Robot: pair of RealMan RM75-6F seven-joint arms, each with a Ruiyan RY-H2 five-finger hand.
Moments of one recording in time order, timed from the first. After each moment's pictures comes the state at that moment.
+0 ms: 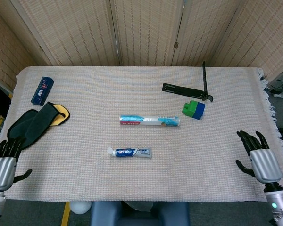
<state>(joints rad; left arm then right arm) -0.12 -1.16 -0.06 -1.58 1.47 1.48 0.15 0.13 -1.12 0.06 -1.62 -1.57 1.42 -0.04</state>
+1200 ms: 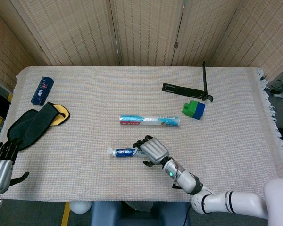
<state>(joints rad) -0.10 -1.13 -0.04 -1.61 1.48 1.49 0.14 0.80 -1.65 0.23 -1.59 -1.04 0.77 -0.54</state>
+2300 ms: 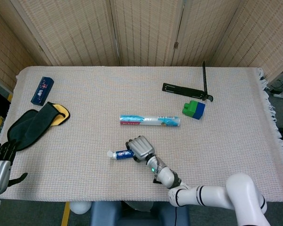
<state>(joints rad) -0.09 -1.14 -0.04 -1.58 1.47 1.48 0.11 0.99 -1.89 0.21 -1.30 -0.86 0.82 -0.61</state>
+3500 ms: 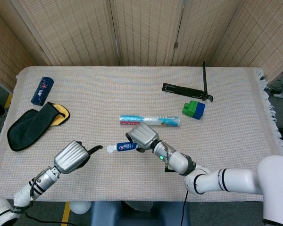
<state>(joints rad) -0.56 -1.19 -0.05 -1.64 1.81 1.08 0.14 1.13 -1.46 0.19 -1.62 -0.85 0.71 -0.54</state>
